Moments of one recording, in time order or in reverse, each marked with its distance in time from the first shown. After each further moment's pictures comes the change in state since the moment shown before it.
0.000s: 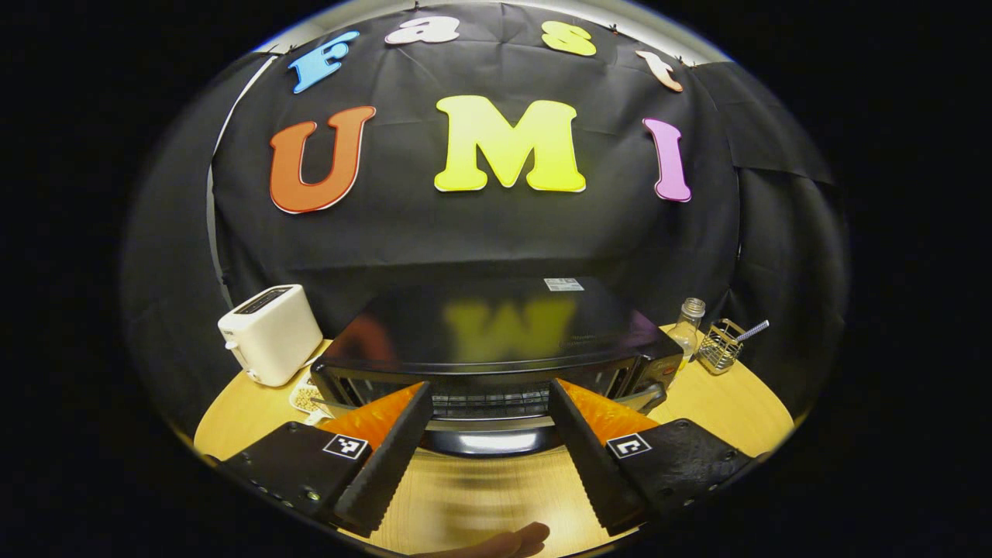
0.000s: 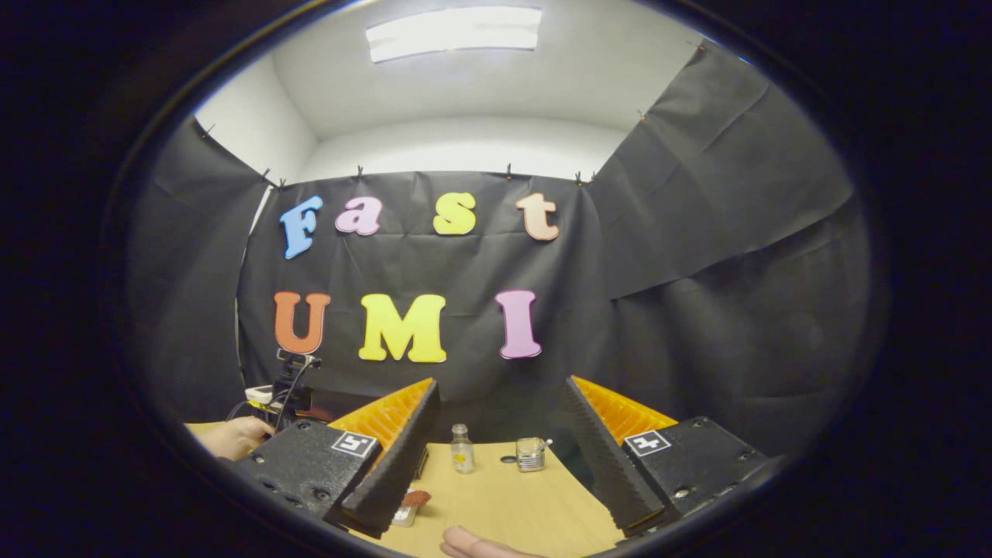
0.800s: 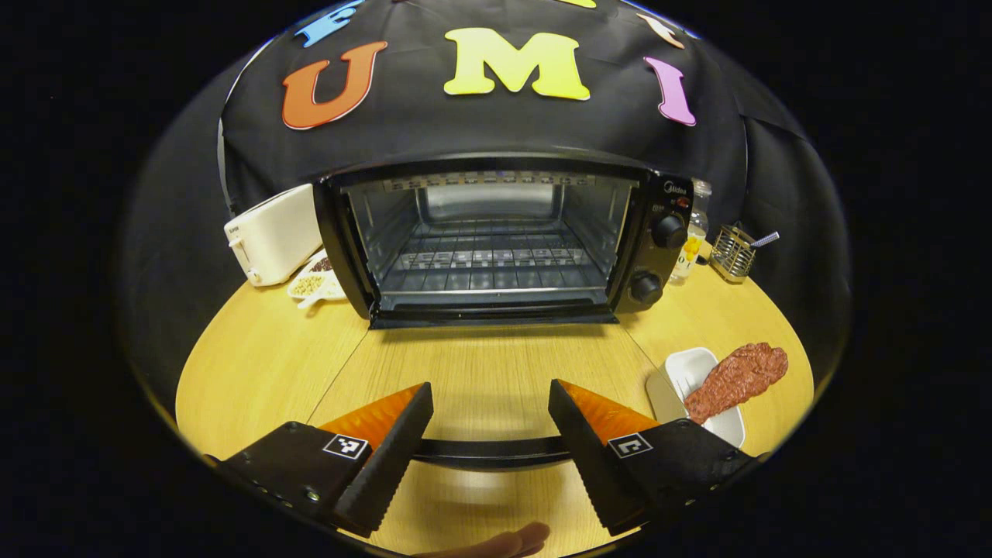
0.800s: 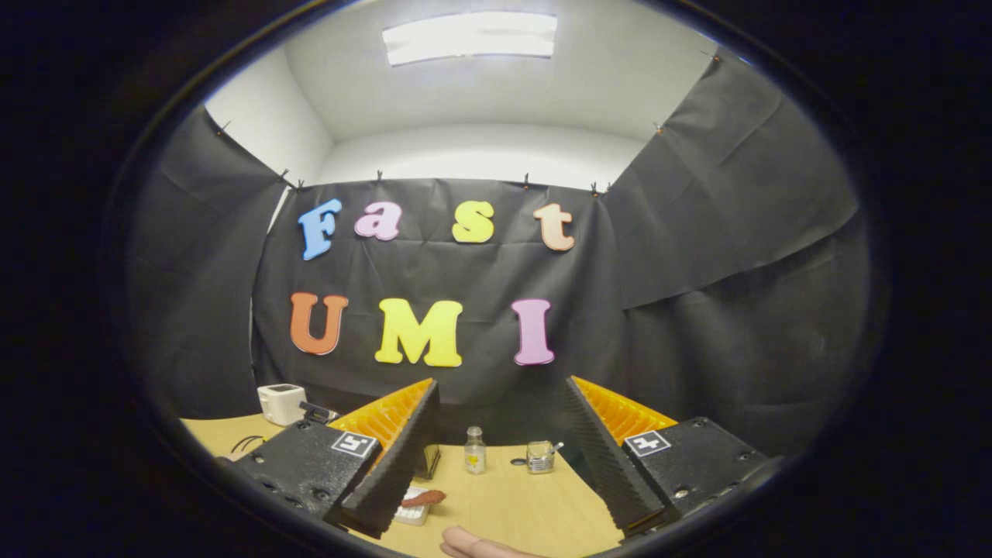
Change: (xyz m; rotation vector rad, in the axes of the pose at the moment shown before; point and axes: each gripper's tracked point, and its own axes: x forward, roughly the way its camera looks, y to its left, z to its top) left arm -0.042 -0.007 -0.160 -0.016 0.333 0.015; right arm -0.023 0.031 0.006 -0.033 -0.015 0.044
